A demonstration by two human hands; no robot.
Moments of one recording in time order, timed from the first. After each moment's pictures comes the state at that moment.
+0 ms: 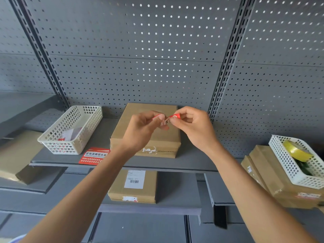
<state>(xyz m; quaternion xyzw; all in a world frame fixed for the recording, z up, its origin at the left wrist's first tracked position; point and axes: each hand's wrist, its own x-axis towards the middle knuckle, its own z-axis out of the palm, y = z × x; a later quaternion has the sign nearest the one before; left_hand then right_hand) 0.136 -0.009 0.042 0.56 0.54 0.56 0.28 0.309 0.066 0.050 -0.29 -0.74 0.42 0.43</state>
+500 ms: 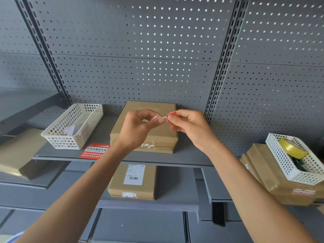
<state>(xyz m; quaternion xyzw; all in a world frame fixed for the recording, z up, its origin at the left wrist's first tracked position) 0.139 -0.025 0.043 0.56 0.56 0.57 0.22 0.317 0.055 0.048 -0.28 -0.68 0.57 0.37</state>
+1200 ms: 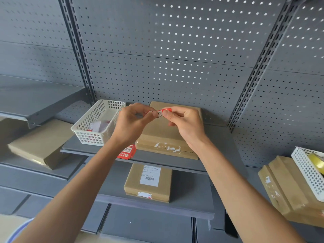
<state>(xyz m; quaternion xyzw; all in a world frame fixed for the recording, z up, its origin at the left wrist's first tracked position) 0.043 -0.054 0.045 0.52 0.61 0.58 0.12 0.205 0.039 0.048 -0.28 -0.68 0.54 0.41</state>
